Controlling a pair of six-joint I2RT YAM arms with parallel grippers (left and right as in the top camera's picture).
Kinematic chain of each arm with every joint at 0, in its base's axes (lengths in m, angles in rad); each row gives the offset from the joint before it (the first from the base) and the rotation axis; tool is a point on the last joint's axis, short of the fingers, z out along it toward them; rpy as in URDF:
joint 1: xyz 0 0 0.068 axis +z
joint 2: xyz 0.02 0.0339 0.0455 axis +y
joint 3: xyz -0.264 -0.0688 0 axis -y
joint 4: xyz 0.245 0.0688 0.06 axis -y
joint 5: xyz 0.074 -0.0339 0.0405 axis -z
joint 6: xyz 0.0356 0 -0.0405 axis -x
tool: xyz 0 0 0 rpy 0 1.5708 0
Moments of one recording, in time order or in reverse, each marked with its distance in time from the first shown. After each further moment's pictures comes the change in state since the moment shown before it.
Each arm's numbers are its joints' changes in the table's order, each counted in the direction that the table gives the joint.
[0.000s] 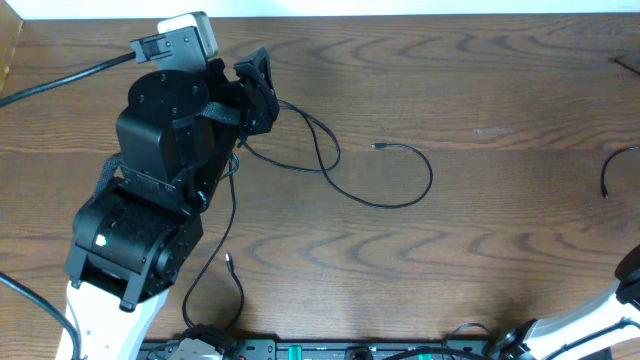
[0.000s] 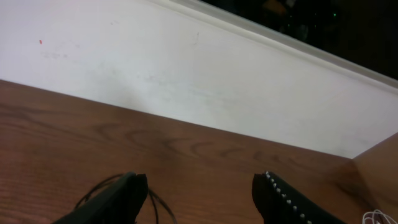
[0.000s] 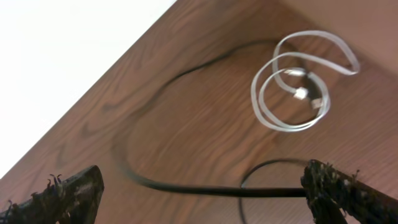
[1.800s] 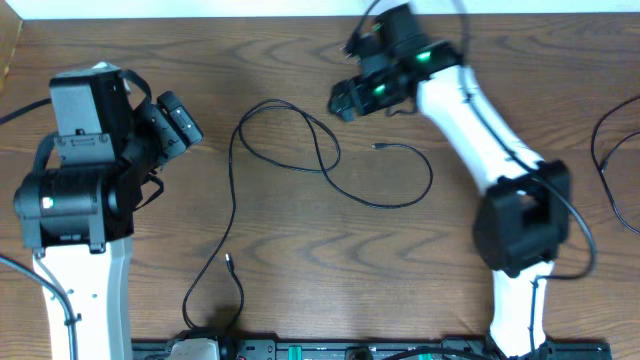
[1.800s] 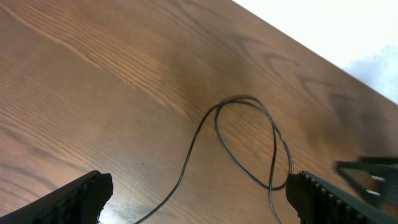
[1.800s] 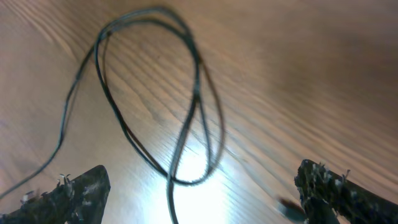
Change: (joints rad) left arm 0.475 0.072 0.000 -0.448 0.126 -0.022; right arm 1.179 0.209 0.000 -0.043 -0.067 0.136
